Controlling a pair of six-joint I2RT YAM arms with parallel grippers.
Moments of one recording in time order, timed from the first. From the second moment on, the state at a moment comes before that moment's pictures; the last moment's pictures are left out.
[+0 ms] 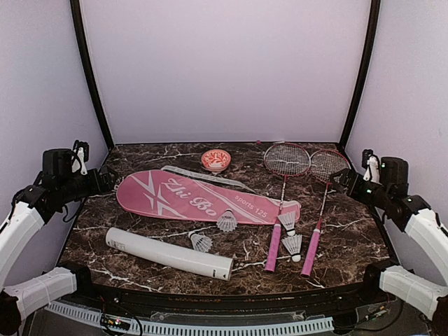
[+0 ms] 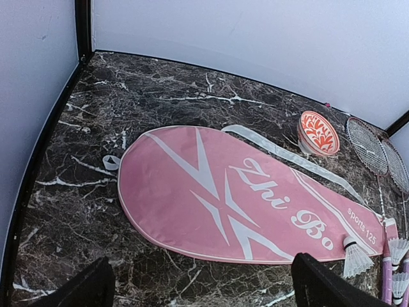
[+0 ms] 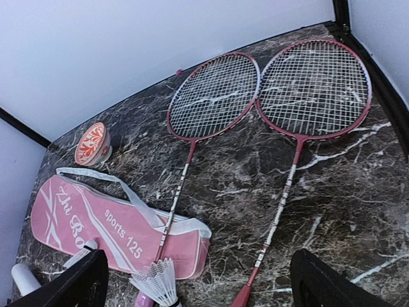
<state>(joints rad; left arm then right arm) -0.11 0.76 0.72 -0.50 0.05 -0.32 0.10 0.73 0.56 -0.32 -0.20 0.45</state>
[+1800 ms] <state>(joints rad) -0.11 0.84 0.63 -0.51 0.17 -0.40 1.39 1.54 0.54 0.47 0.09 1.11</state>
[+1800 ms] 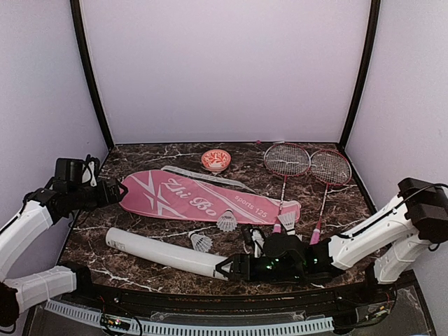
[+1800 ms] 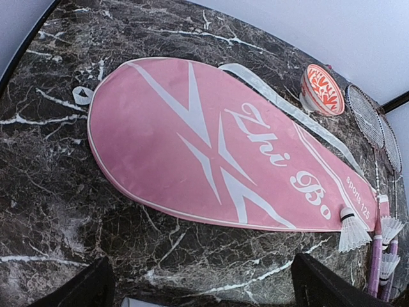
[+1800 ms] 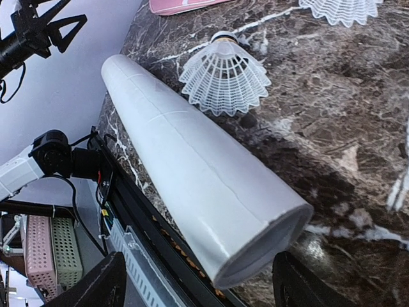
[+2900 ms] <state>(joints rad) -0.63 0.91 0.81 -0.42 0.40 0.11 1.26 1.45 0.58 0.47 0.19 0.97</state>
